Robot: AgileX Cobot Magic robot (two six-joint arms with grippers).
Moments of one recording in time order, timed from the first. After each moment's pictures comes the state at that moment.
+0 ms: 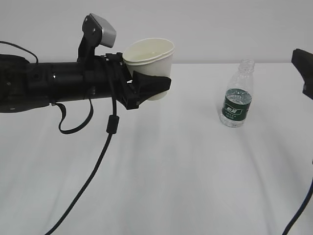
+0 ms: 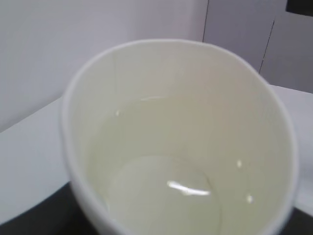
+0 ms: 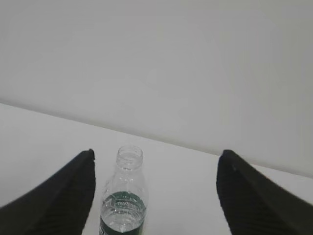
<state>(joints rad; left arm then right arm) -0.43 1.86 -1.01 1.02 -0.85 -0.72 0.11 1.11 -0.44 -0.08 -0.49 -0.13</state>
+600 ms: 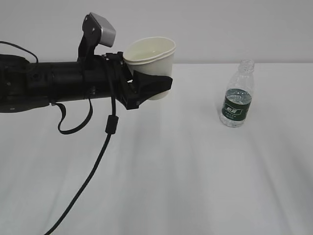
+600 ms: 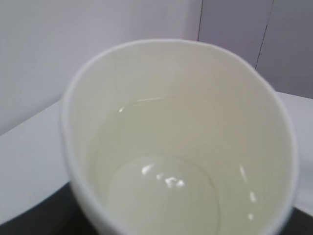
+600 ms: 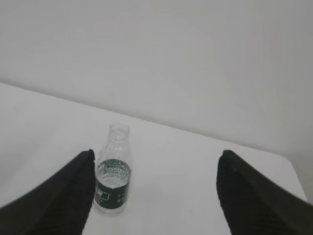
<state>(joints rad) -0.43 1.86 -1.01 1.03 -0.88 -0.72 0.11 0.73 -0.48 -0.08 0.00 -0.15</state>
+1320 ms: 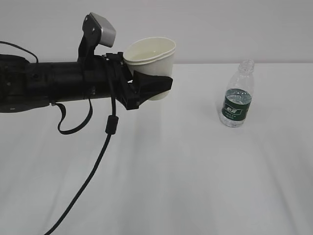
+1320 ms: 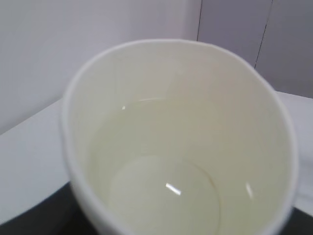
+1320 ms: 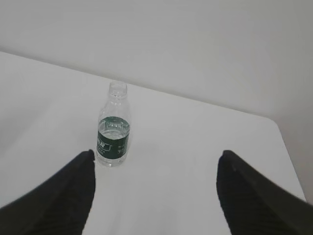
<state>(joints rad) -0.43 1.86 -1.01 1.03 -0.88 -0.73 0.11 0.45 -0.48 -0.08 0.38 -0.15</state>
